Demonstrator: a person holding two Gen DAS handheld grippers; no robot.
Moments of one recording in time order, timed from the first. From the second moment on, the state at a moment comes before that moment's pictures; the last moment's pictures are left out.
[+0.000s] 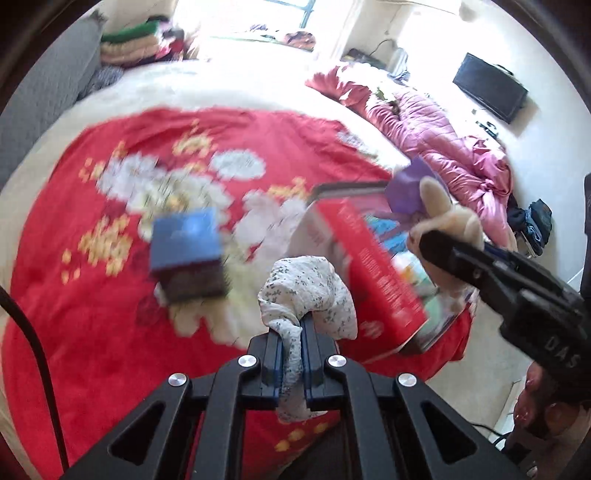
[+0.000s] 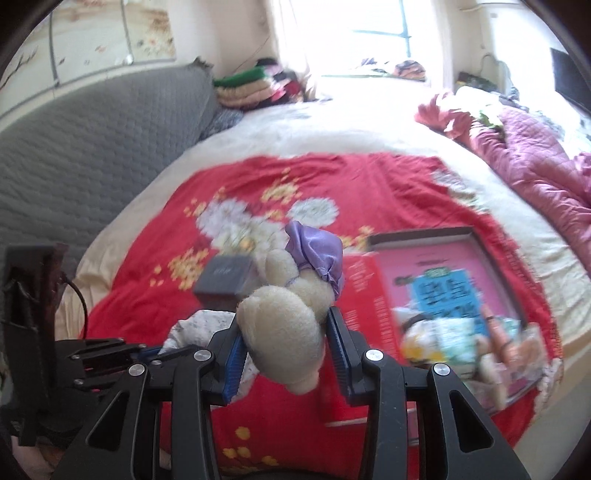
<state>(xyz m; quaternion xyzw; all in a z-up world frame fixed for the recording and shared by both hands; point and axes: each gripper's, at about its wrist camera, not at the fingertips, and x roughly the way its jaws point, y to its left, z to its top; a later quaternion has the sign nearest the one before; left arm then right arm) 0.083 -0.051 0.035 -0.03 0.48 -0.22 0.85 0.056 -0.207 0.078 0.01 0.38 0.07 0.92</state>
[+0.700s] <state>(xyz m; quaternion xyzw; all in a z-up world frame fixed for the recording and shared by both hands) 0.108 -0.216 0.069 0.04 0.46 -0.29 0.84 0.014 -0.390 0.121 0.08 0.33 -0.07 0.94</state>
